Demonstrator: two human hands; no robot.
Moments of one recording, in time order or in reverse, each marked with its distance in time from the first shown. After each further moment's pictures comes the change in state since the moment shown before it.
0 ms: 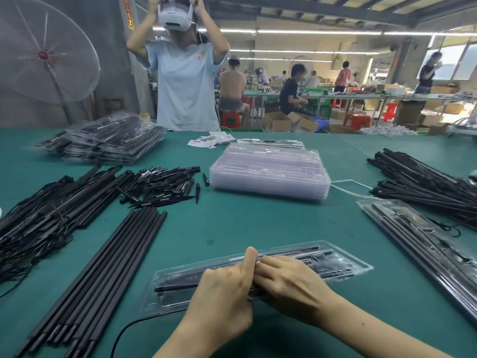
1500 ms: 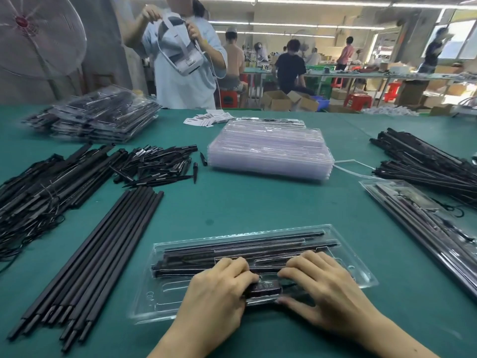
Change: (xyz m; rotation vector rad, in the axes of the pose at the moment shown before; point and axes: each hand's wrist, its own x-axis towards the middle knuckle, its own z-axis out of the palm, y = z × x) left_hand -0.023 -0.005 0.021 -0.249 -0.011 0.129; right_hand -0.063 -0.009 0.001 0.083 0.026 0.279
